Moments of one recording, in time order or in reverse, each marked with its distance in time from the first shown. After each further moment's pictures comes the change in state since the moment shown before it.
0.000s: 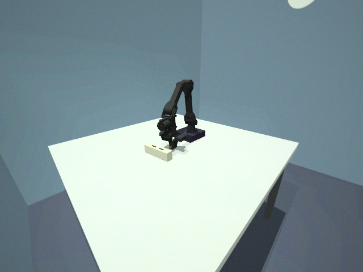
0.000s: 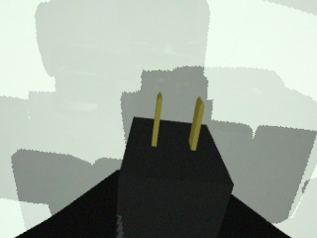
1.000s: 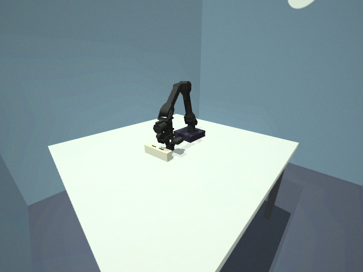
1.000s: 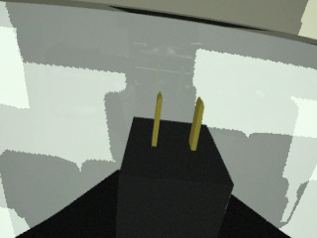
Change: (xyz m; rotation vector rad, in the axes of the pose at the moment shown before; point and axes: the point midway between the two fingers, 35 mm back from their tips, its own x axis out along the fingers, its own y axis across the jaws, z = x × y) arm 0.001 0.003 0.036 0.035 -0.003 0.003
